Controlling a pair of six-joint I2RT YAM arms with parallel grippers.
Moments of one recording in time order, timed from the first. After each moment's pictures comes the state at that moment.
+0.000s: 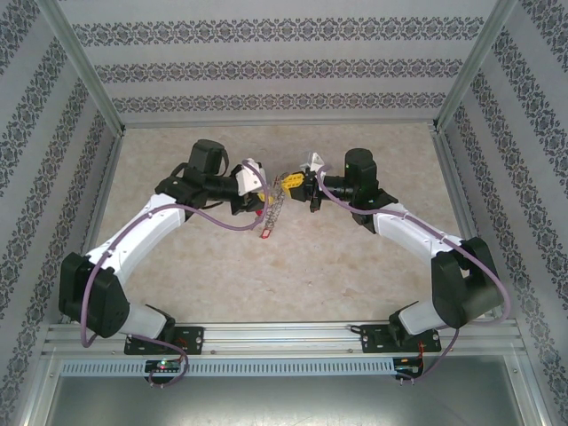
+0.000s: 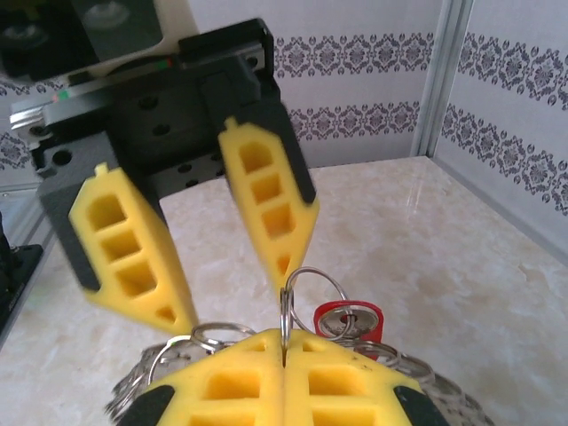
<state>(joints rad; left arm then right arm) -0.39 1.40 1.18 -0.43 0.68 0.72 0.42 1.46 0.92 0.32 -0.93 -0.18</state>
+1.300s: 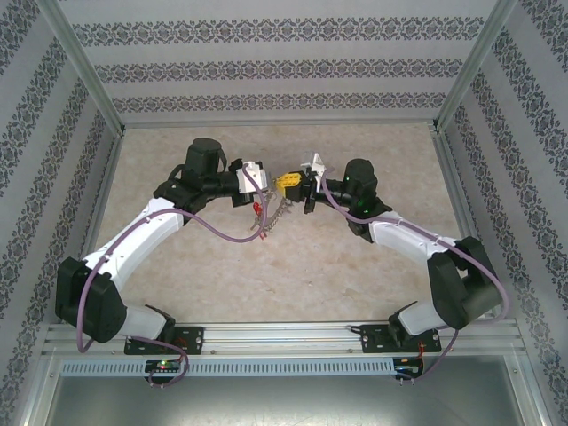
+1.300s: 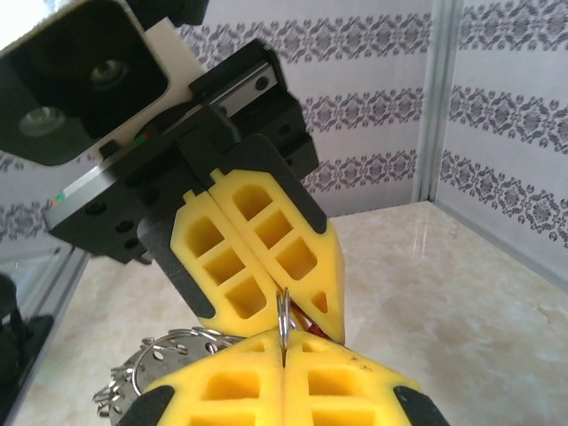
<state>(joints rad) -0.42 1.38 1.15 -0.26 0.62 0.85 0.48 1.47 0.83 0.68 -0.85 0.09</state>
